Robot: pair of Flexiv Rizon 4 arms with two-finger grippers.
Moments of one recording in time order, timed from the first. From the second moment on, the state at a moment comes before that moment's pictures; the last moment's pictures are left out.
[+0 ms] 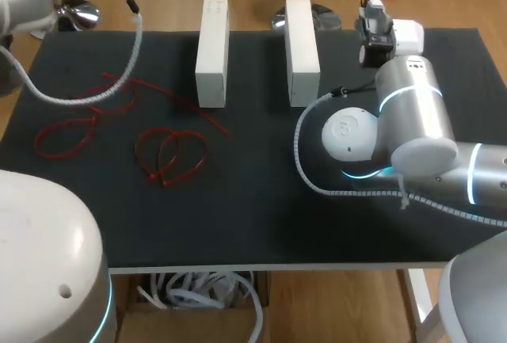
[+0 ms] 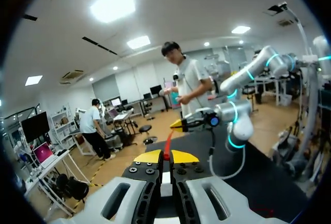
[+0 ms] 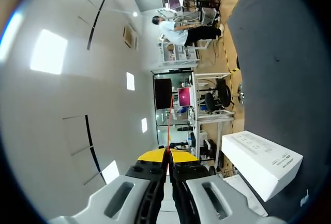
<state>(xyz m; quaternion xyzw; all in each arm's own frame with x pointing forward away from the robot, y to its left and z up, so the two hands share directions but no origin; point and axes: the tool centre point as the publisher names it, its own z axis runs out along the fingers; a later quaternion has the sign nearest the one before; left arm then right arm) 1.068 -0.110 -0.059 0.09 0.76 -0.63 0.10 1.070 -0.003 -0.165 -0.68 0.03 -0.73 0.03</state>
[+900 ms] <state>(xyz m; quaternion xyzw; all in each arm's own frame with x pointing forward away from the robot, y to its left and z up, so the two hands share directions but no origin) 1.075 -0.105 -0.055 0.05 0.93 -0.37 0.07 1.067 0.007 -0.168 -0.69 -0.01 -0.73 0.01</state>
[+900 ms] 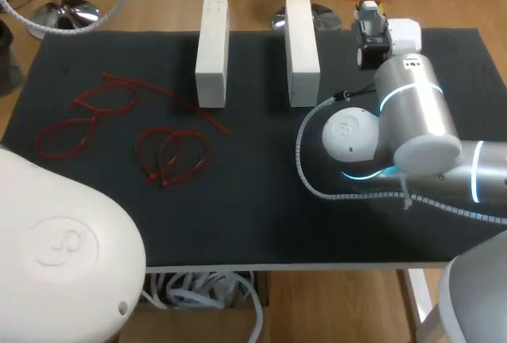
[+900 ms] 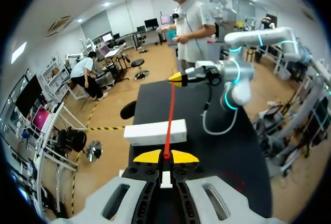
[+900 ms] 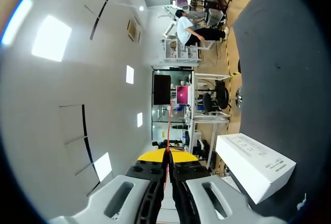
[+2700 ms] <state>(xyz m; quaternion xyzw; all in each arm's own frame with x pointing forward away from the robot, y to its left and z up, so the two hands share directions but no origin) 1.063 -0.115 -0.044 0.06 0.97 -0.23 0.00 1.064 0.027 -0.180 -0.69 -0.10 -0.71 -0.03</state>
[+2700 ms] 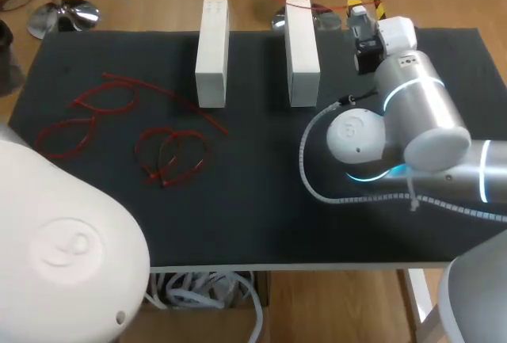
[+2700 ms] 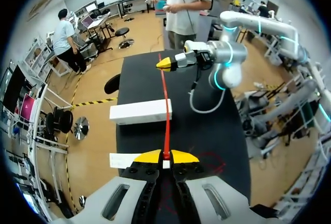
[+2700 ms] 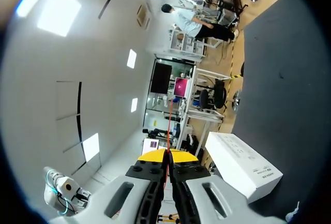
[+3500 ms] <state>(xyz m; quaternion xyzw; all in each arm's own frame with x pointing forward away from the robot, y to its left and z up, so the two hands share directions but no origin) 1.045 -0.107 -0.073 0.11 0.98 -0.14 -0.03 1.063 0.029 -0.184 -0.69 -0.12 -0.71 -0.02</state>
